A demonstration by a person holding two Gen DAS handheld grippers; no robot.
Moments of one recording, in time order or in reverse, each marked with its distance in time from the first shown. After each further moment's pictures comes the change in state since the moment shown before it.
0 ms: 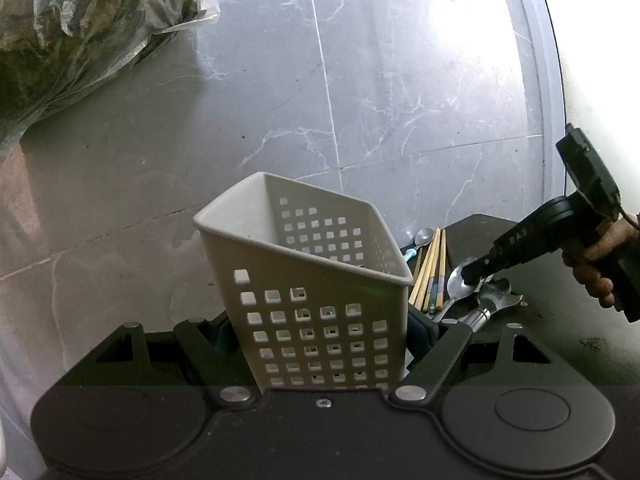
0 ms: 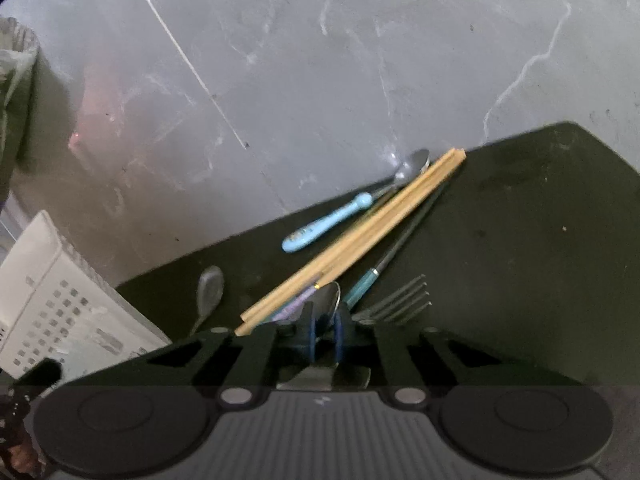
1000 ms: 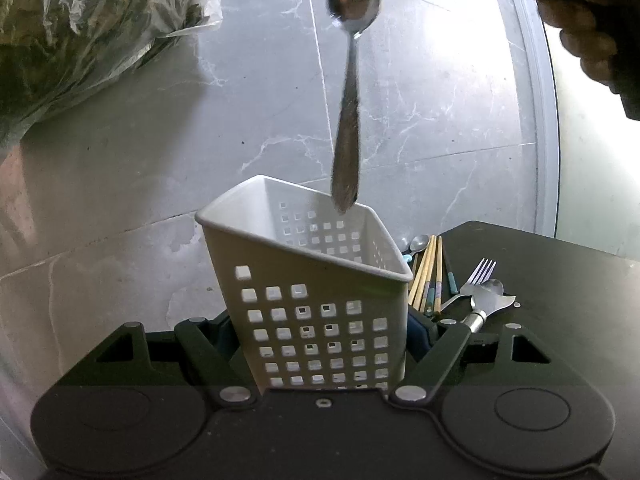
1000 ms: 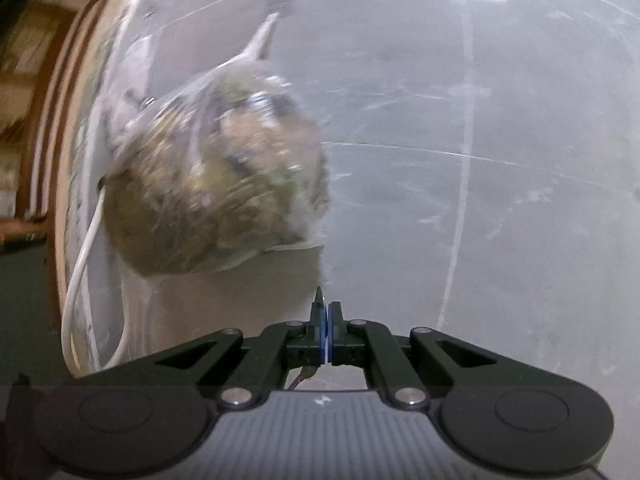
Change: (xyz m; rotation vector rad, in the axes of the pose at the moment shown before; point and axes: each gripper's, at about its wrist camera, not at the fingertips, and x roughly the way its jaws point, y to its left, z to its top) left arm -0.002 0.000 -0.007 -0.003 -0.035 -0.009; right arm -0.128 0.236 0.054 -0.689 -0.495 0.070
